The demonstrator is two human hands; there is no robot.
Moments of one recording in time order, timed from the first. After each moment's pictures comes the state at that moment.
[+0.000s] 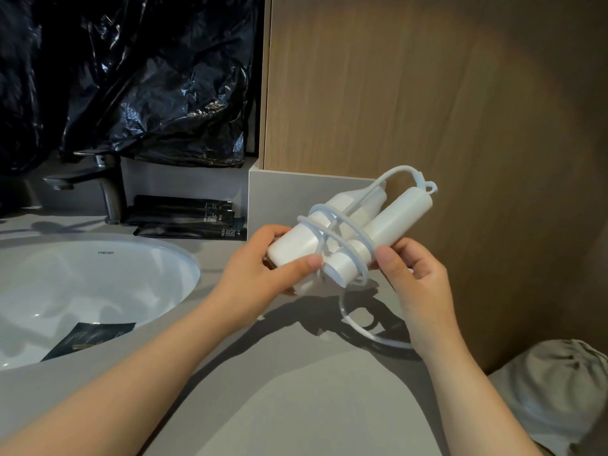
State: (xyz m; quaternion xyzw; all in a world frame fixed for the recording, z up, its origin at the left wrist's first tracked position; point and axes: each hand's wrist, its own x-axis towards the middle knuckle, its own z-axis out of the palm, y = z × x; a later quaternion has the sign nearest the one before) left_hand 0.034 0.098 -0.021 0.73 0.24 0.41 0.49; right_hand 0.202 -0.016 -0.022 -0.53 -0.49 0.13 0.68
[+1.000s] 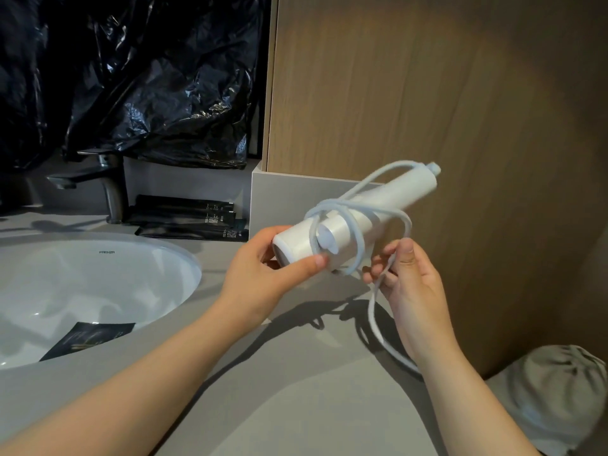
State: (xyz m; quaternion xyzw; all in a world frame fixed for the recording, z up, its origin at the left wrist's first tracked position) left_hand 0.039 0.094 -0.023 0.67 0.23 0.47 0.52; right_hand 0.199 -0.010 -0.026 -0.50 -0.44 0.19 0.72
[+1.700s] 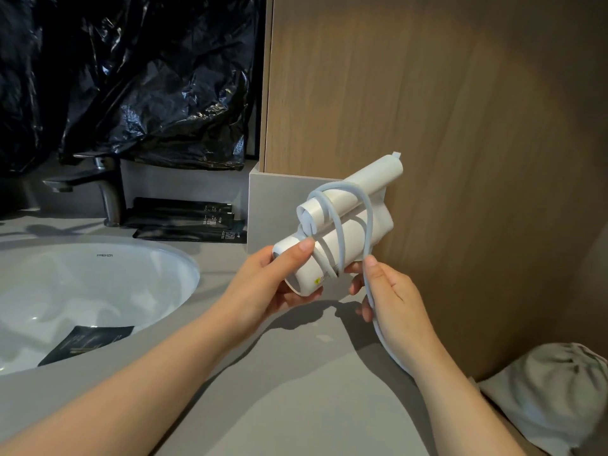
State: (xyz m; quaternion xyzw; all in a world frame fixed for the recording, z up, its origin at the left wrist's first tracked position) left_hand 0.039 0.090 -0.020 0.59 0.18 0.34 0.71; right_hand 0.196 0.000 -0.039 -0.66 -0.45 0.18 0.57
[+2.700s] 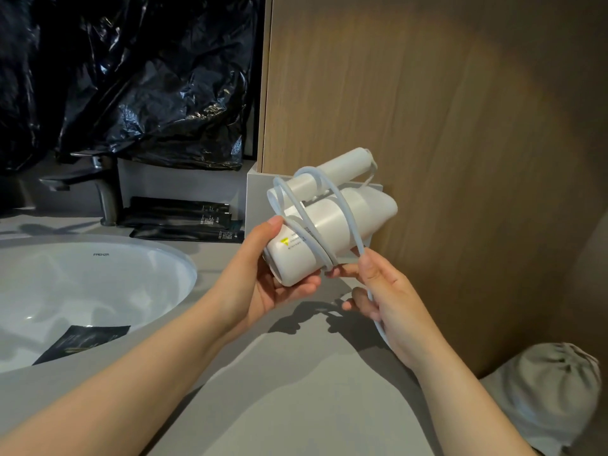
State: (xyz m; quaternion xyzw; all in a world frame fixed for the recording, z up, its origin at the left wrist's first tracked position) left_hand 0.031 0.086 -0.004 0.48 0.16 0.35 0.79; right_hand 0.187 -0.010 -0.021 -0.54 -0.49 0.31 0.61
